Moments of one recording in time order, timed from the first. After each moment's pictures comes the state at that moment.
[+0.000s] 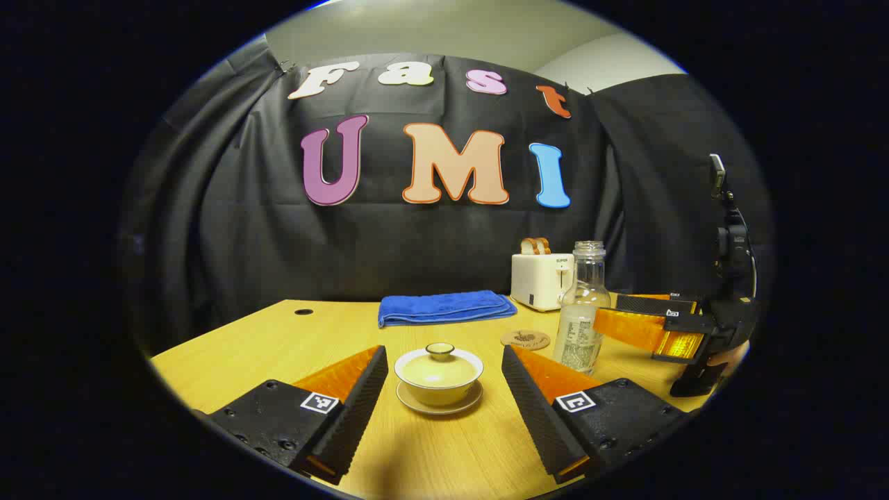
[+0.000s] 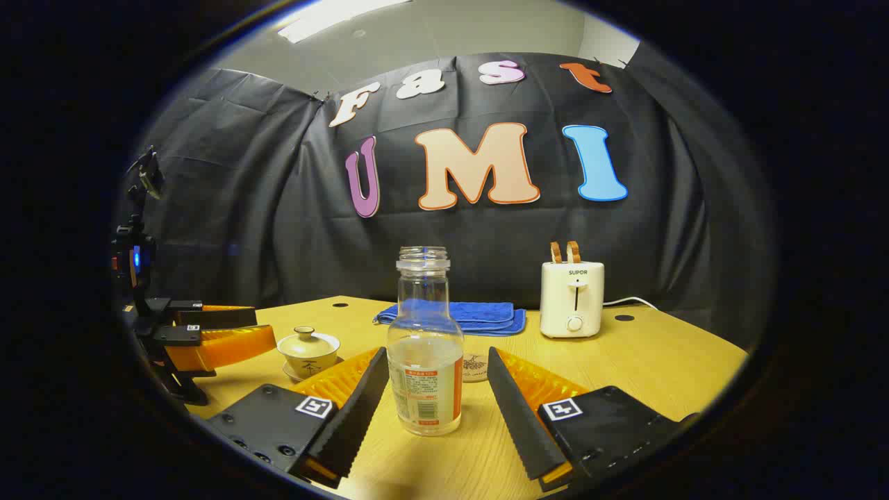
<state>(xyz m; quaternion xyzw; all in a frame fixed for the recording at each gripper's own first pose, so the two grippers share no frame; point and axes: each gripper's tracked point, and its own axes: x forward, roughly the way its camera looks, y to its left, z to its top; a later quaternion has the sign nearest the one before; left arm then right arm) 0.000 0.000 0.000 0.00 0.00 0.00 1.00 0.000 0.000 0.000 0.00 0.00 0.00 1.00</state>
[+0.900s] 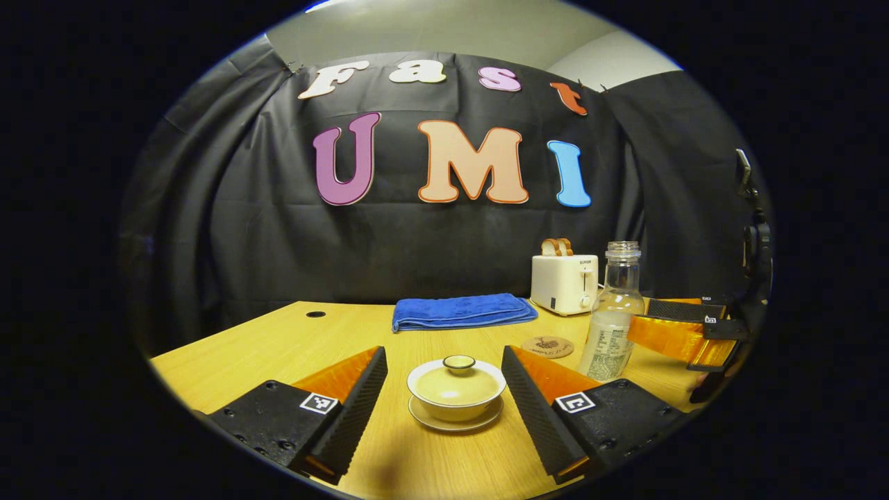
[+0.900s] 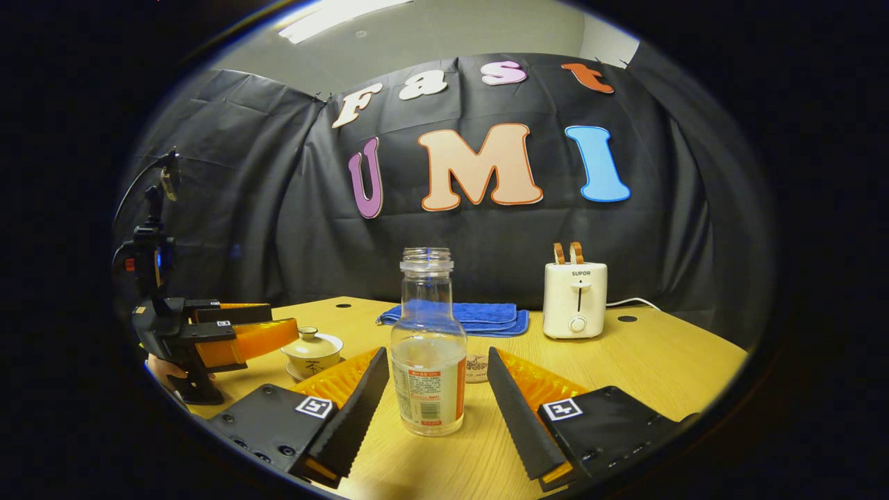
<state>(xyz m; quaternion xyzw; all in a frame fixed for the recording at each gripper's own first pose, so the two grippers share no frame) 0.022 0.023 -0.003 0.00 0.00 0.05 1.00 0.000 0.001 0.001 0.00 0.00 0.00 1.00</state>
